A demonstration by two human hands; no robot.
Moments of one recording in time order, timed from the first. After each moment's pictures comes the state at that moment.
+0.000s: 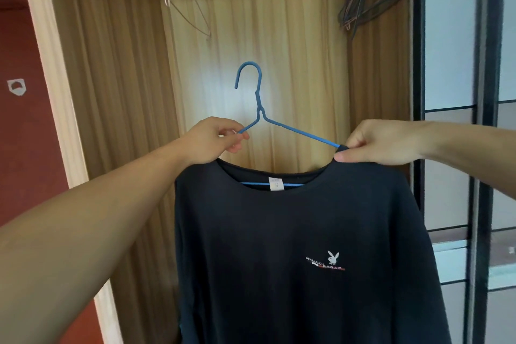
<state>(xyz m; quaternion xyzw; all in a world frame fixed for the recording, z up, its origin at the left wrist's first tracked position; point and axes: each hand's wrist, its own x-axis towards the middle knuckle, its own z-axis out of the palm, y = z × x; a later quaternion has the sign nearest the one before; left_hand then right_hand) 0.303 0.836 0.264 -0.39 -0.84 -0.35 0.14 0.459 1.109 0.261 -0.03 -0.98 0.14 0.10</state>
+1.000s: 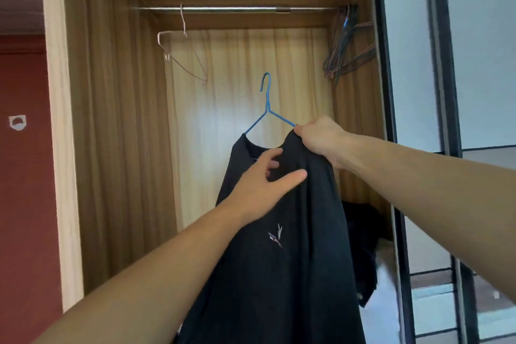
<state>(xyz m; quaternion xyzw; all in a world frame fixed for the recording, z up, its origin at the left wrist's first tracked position) 0.380 0.913 0.245 -0.41 -0.77 -0.48 0.11 0.429 1.049 0.322 -0.11 -0.82 0.45 0.34</state>
